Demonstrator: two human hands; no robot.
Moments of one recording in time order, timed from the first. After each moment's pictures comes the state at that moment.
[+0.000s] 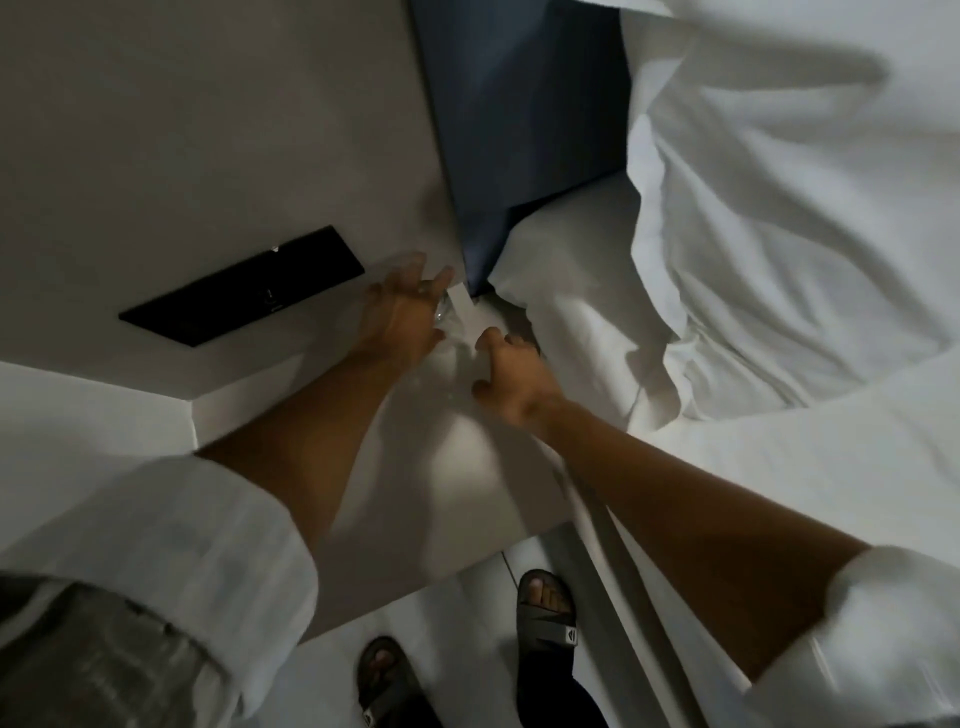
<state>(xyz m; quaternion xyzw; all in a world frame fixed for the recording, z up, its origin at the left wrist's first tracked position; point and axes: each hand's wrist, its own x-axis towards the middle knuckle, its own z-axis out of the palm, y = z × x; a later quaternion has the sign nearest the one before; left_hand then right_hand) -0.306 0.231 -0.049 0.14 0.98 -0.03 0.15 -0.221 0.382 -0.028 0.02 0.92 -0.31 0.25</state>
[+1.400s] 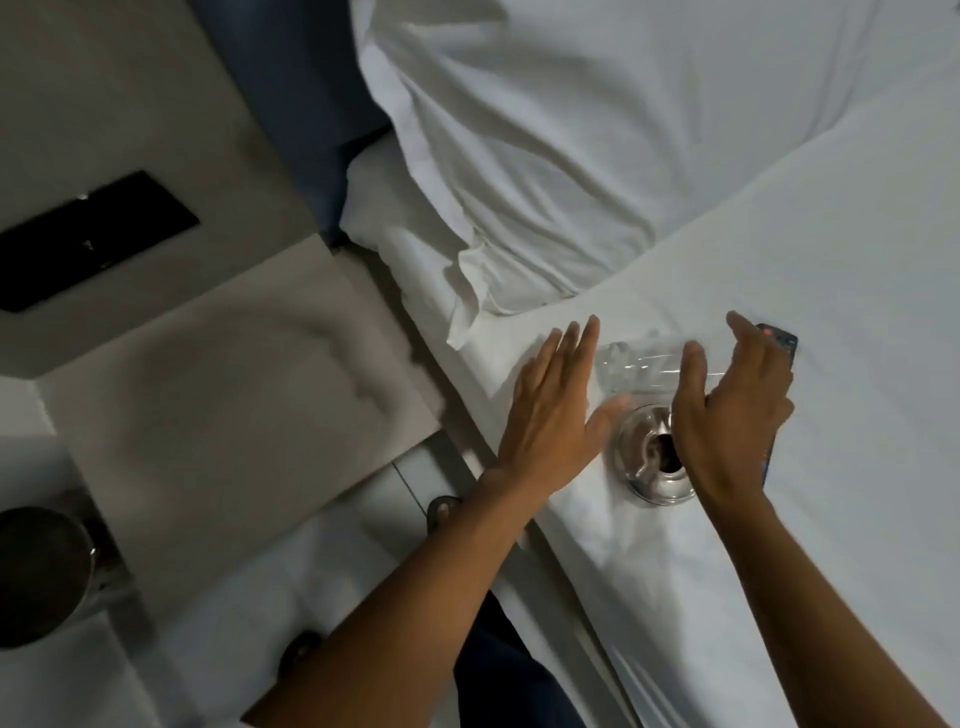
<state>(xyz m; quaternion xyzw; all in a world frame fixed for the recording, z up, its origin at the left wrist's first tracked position) -0.032 0.467 0.039 0.25 0.87 0.40 0.17 0.015 0.605 0.083 0.37 0.88 -0.24 -0.15</state>
